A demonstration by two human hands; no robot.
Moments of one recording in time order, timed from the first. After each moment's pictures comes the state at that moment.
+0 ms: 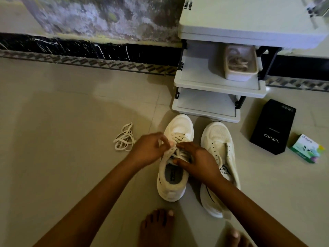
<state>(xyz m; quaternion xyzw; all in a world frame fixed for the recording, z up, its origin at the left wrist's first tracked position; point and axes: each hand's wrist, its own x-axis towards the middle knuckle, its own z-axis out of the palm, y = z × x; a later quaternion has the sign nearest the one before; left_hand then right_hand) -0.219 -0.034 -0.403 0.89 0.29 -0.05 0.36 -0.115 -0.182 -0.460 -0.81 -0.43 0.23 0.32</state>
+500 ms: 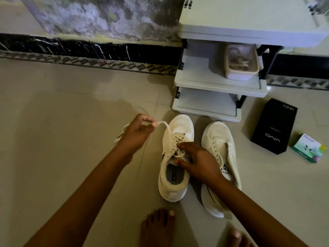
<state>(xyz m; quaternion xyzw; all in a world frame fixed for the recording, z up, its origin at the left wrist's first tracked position) -0.221 -0.013 -0.379 0.71 0.41 0.08 0.57 -0.115 -0.183 -0.461 -0.82 -0.43 0.23 0.30</state>
